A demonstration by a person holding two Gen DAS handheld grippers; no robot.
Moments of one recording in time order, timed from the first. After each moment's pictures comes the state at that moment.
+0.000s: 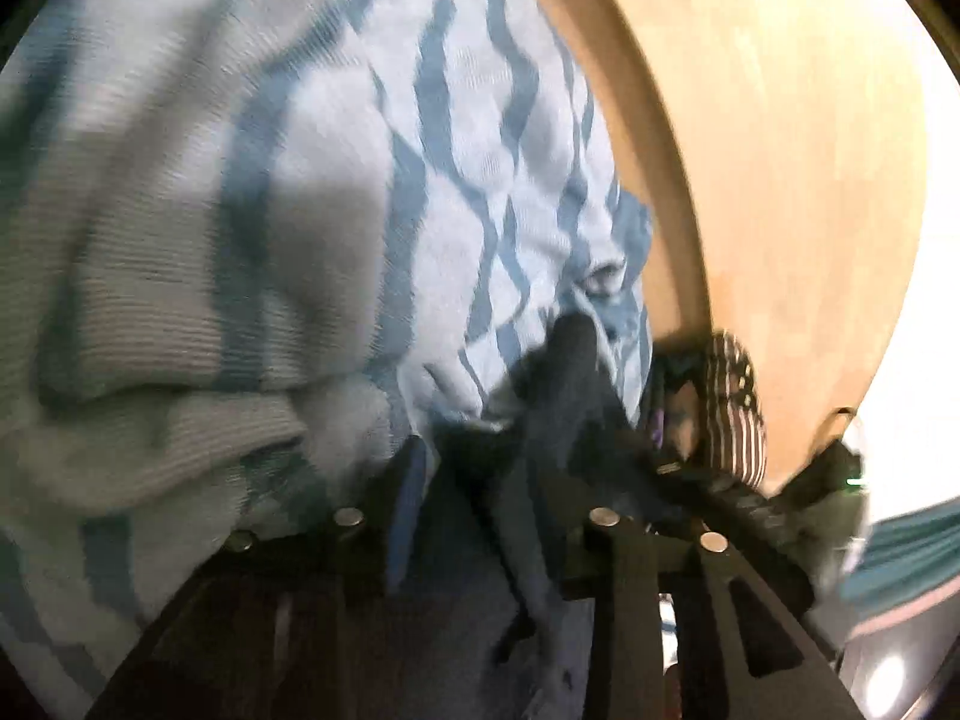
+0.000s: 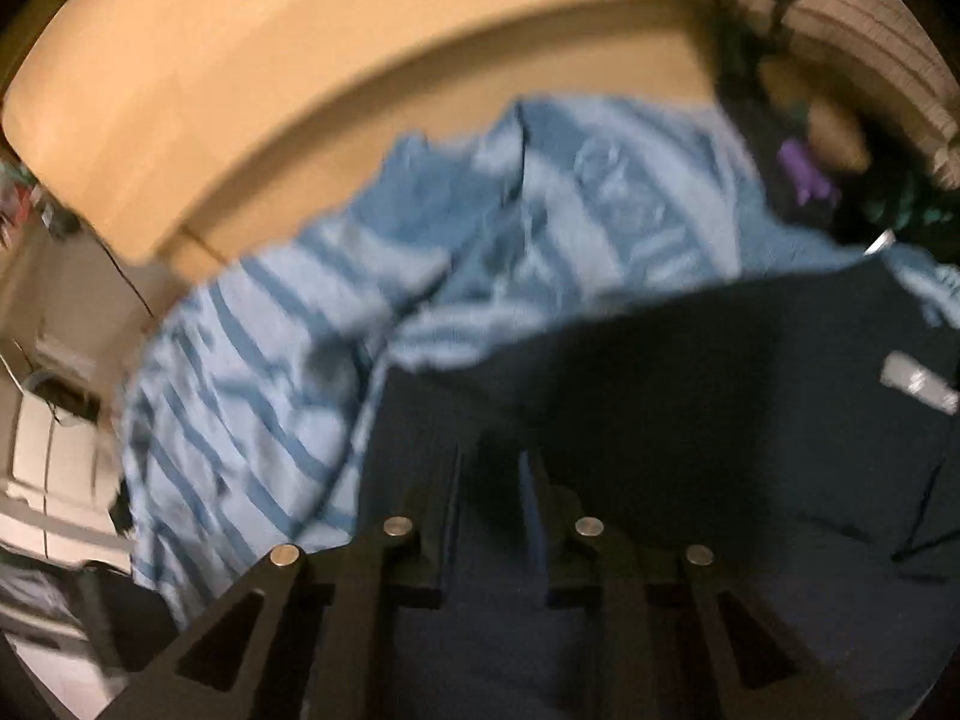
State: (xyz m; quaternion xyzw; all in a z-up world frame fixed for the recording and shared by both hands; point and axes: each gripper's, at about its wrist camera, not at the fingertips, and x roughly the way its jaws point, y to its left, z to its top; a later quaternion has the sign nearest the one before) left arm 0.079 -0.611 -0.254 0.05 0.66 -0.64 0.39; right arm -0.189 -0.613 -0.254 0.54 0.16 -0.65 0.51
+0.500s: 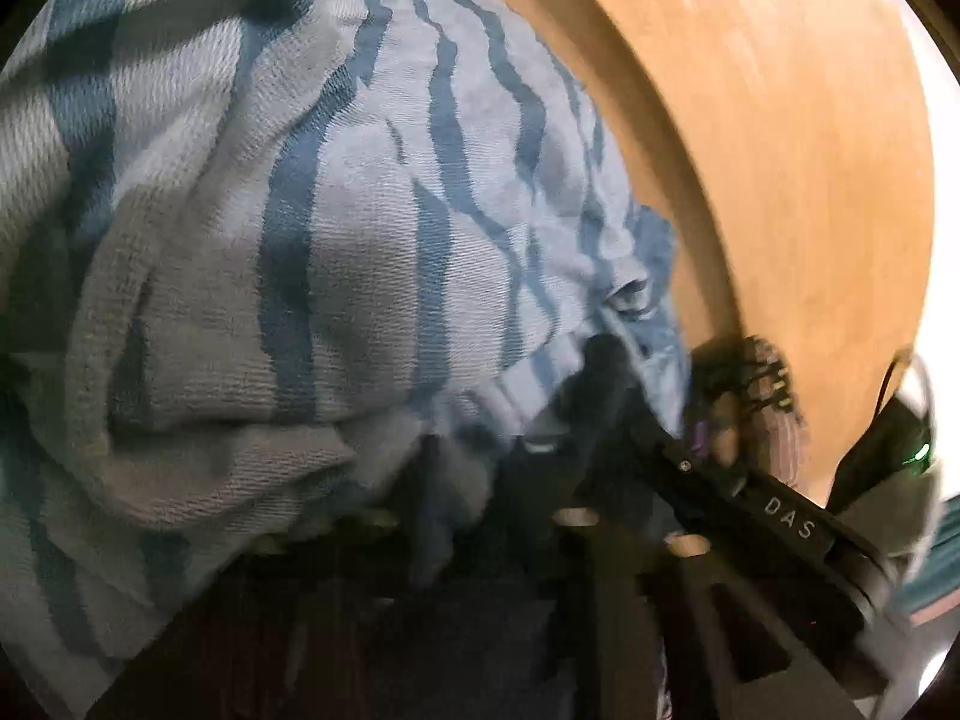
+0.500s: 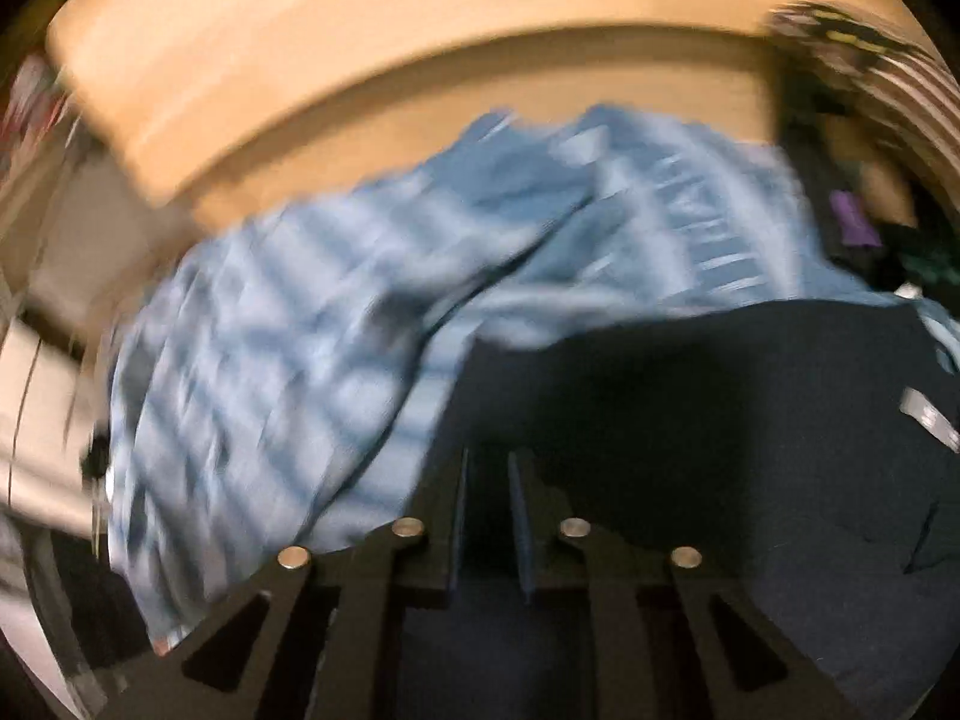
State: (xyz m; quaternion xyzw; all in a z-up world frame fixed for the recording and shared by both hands) left arm 0.073 -0.617 -0.249 0.11 0.61 -0.65 0.44; right arm -0.133 -0.620 -0.253 0.49 0.22 -0.65 0.54
